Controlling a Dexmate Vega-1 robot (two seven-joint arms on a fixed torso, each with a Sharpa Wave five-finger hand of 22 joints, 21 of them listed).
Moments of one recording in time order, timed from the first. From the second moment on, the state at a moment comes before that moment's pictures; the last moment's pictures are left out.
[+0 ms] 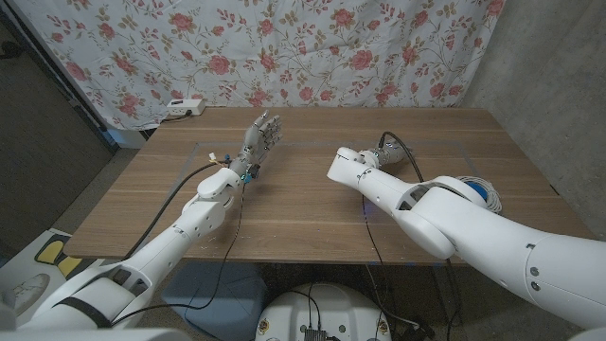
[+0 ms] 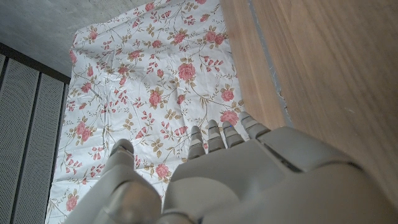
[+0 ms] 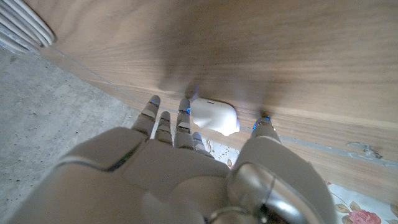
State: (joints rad) left arm 0.74 0.47 0.48 -1.21 -0.72 -0.32 -0.21; left_hand 0.10 0.00 0.46 -0.13 0.18 0.08 -0.08 0.19 0.18 0.08 0.02 0.23 0.20 0.00 0.01 0.19 0.17 0.04 0.07 0.19 0.17; right arm -0.28 0.09 -0.78 -0.67 -0.42 -1.18 -0.45; right_hand 0.51 0.19 0.13 -0.10 0.19 -0.17 0.08 0.20 0.20 0.20 0.16 0.30 0.35 -0.06 0.17 0.21 0.21 0.11 0.21 0.19 0.17
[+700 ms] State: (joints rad) left arm 0.76 0.48 0.48 -1.24 -0.72 -0.31 -0.20; left_hand 0.10 0.00 0.46 -0.13 0.18 0.08 -0.08 0.19 0.18 0.08 0.02 0.23 0.20 0.00 0.01 0.19 0.17 0.04 0.07 0.19 0.17; right arm -0.30 0.10 -0.76 -0.67 -0.42 -1.17 -0.49; right_hand 0.55 0.21 0.24 -0.08 0.19 -0.16 0.04 0.20 0.20 0.23 0.09 0.29 0.34 -0.06 0.12 0.22 0.22 0.12 0.20 0.19 0.17
